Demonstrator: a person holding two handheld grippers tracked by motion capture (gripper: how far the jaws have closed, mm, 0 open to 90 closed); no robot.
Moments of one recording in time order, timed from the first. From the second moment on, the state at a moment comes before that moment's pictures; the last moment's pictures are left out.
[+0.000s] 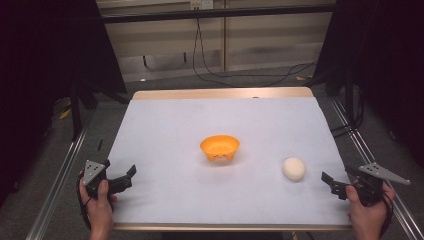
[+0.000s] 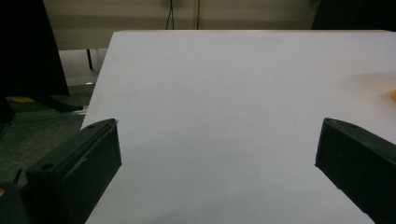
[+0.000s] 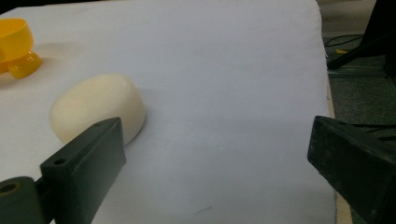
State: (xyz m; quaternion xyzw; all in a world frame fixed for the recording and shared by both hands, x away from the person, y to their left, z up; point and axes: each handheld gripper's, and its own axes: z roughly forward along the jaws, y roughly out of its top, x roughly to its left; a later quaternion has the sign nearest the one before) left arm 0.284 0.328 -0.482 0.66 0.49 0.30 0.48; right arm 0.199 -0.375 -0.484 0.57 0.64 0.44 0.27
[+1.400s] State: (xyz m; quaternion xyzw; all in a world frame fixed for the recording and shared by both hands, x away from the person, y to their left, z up) left arm 0.289 0.324 -0.483 0.69 0.48 0.28 0.46; right arm 0.249 -0.323 -0.460 0.53 0.76 0.36 0.14
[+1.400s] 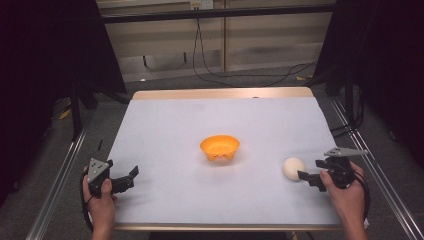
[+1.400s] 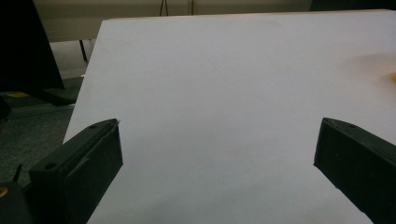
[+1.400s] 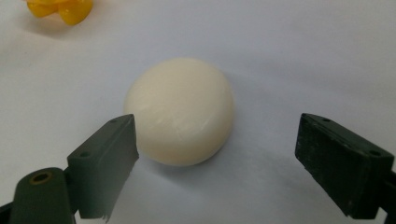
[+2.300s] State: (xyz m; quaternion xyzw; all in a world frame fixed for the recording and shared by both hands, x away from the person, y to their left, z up) left arm 0.291 0.325 -0.483 0.69 0.49 0.27 0.46; right arm 0.286 -0.288 -0.448 0.52 0.81 0.25 0.07
